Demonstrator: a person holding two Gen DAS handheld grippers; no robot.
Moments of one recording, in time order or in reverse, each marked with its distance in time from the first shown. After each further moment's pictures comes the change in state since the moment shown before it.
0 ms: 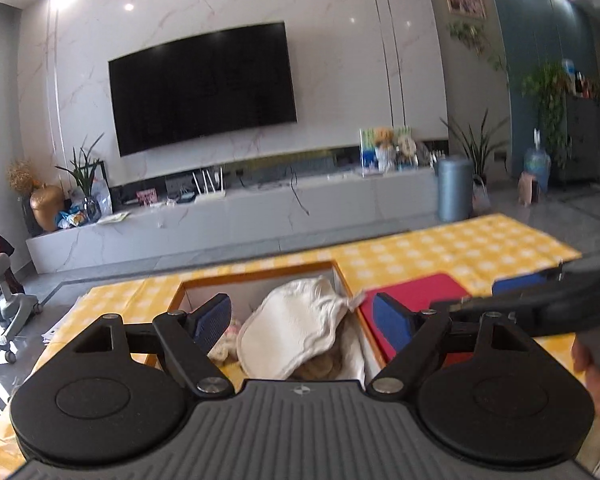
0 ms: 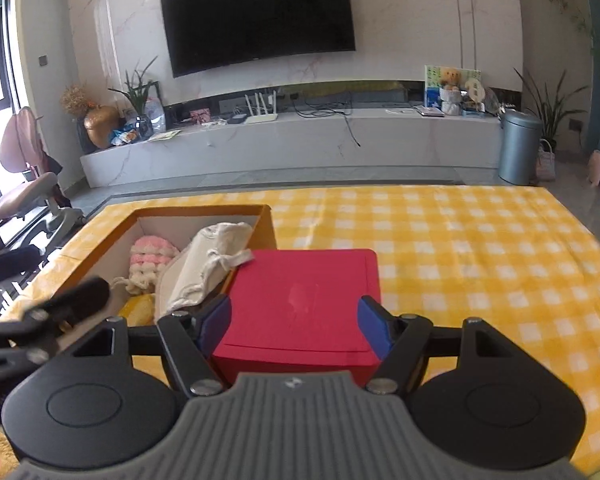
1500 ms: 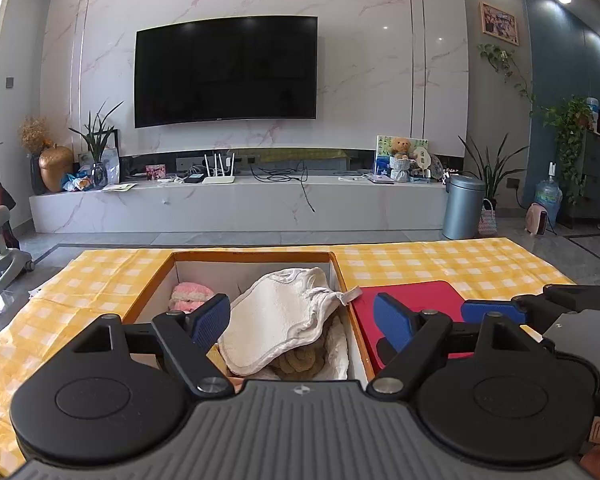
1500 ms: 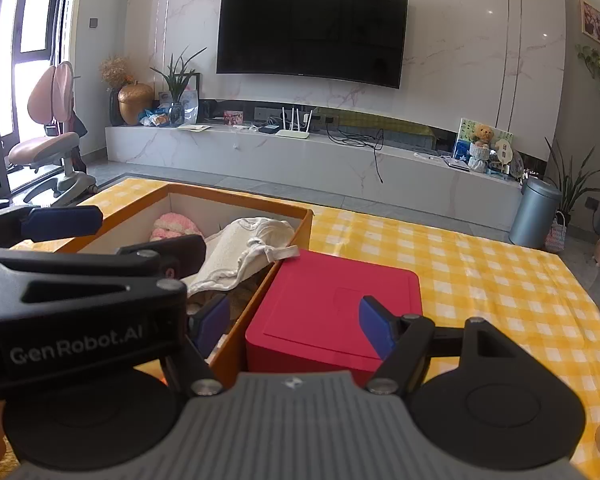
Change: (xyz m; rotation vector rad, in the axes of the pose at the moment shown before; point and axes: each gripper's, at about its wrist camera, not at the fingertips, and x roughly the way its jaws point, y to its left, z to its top) left arm 0.010 -0.004 -0.012 -0.132 0.028 0.008; right arm 0.000 0.043 -0.020 -0.224 -0.075 0.019
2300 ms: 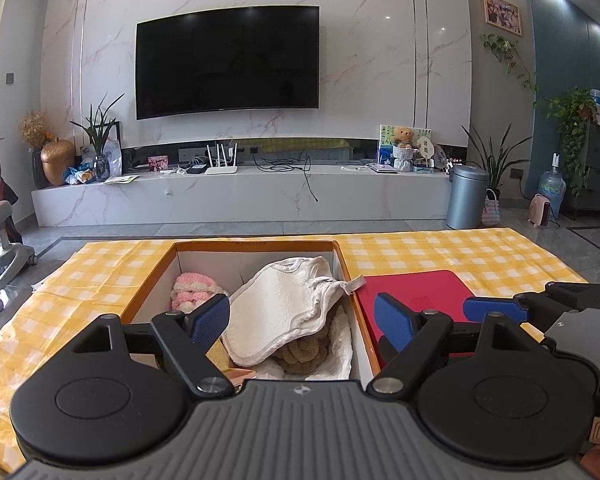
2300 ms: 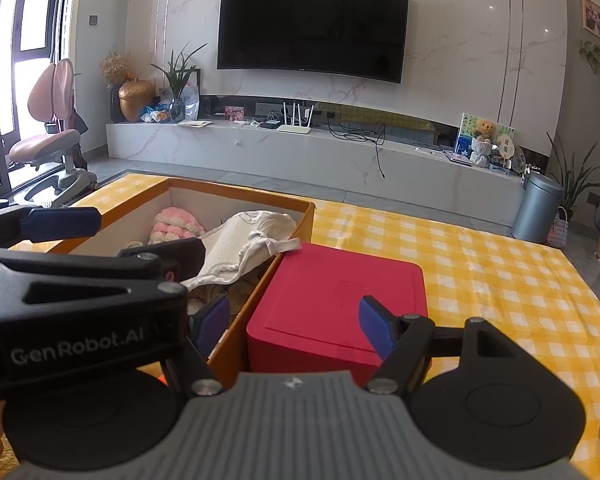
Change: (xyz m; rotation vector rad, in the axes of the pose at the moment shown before) left arm 0.003 0.002 0.001 0.006 0.033 0.012; right arm 0.004 -0.003 -0.002 0.009 0.016 0.008
